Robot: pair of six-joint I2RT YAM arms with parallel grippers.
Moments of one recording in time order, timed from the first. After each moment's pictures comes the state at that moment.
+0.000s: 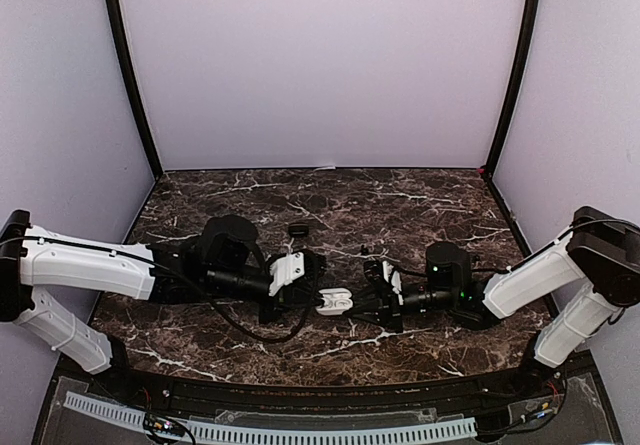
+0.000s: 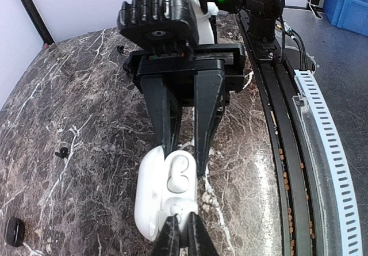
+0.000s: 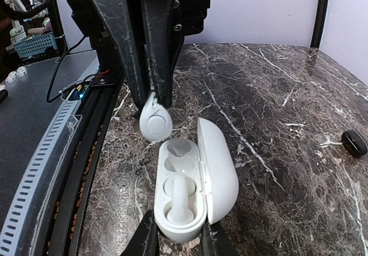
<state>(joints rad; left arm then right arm) -1.06 1.38 0.79 0.06 0.32 0.33 0.91 1.55 0.41 0.83 -0.63 -0.15</state>
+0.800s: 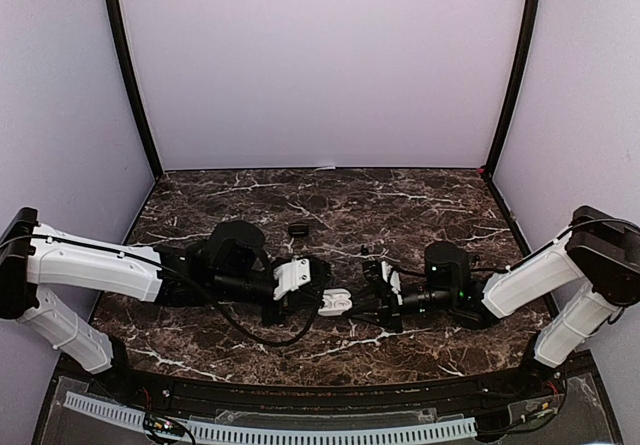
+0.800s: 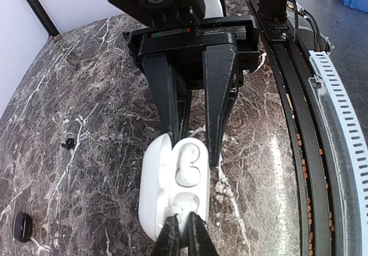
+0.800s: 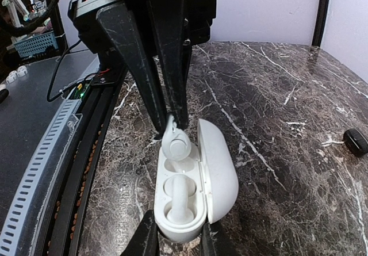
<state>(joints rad) -1.08 1.42 0.79 0.06 0.24 0.38 0.91 1.55 0.42 0.82 -0.63 -0.15</state>
